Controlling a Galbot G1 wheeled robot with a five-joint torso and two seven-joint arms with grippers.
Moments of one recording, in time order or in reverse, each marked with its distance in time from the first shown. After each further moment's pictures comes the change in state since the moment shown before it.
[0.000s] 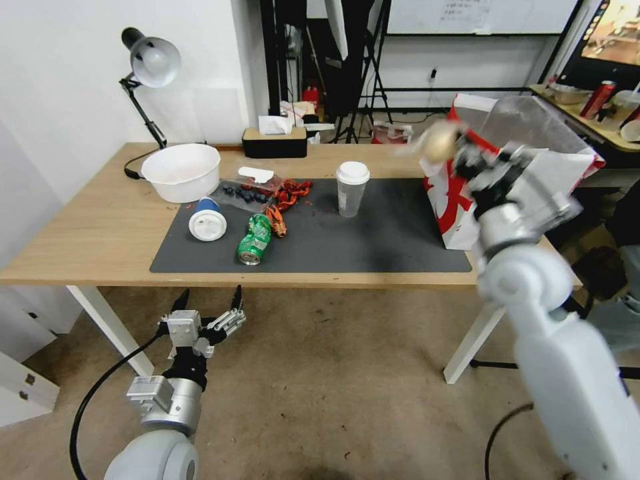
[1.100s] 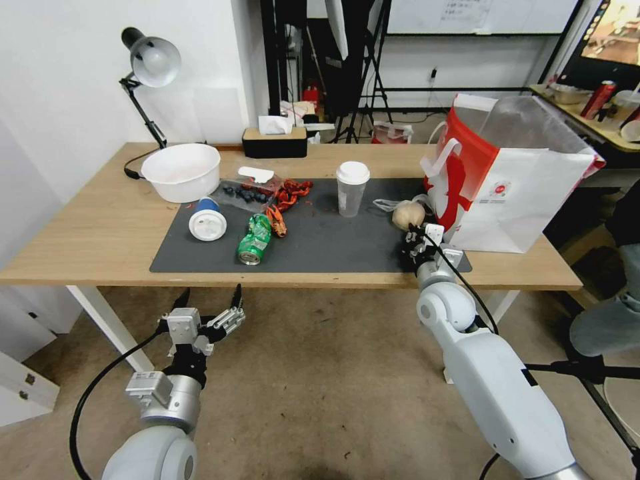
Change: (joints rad) left arm -0.021 0.009 -0.005 0.014 -0.024 0.024 0.000; right arm -0.144 0.139 -0.253 -0.354 -0.321 -0.090 0.100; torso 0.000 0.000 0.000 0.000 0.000
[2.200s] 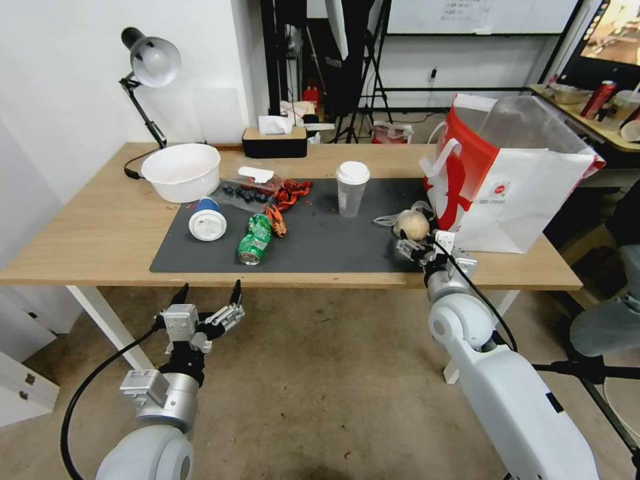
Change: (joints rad) left arm 0.002 0.001 -0.001 -0.035 -0.009 0.024 0.002; right arm -0.053 -0.035 0.021 0.073 0.019 -0.048 0.029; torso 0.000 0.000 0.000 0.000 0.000
